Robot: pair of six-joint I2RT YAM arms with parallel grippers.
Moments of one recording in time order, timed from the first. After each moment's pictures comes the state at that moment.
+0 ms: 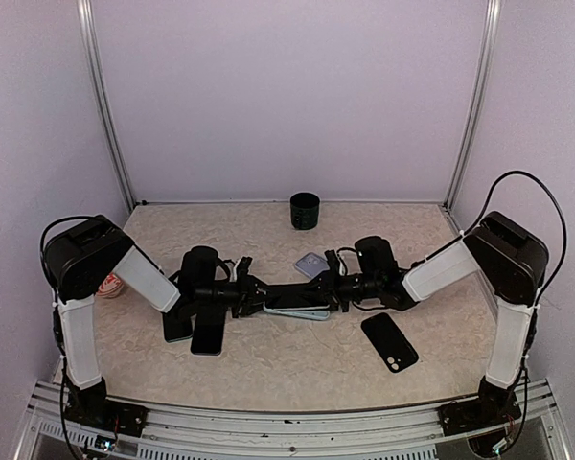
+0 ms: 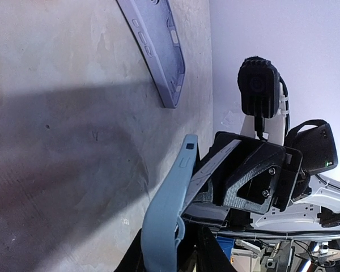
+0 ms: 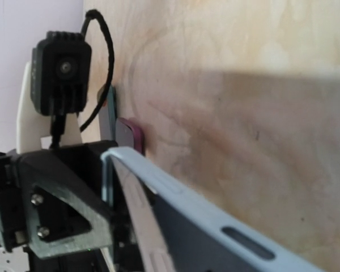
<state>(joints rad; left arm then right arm) -0.64 2.00 0.77 0.86 0.68 -1.21 0.69 1.94 0.87 0.58 -0.60 1.09</state>
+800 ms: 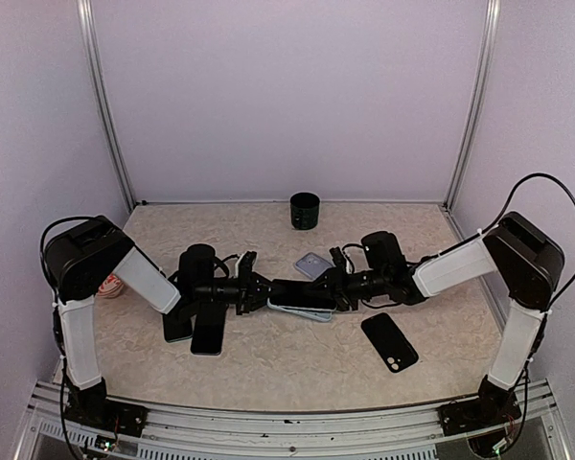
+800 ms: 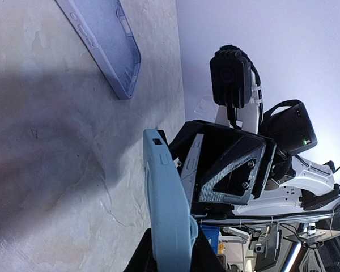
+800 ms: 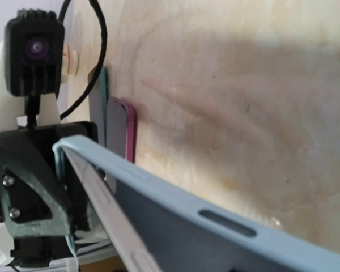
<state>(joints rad) -0.64 2.00 0.76 1.00 0.74 -1.27 0.67 1.84 0.86 0.43 -0.62 0.97</state>
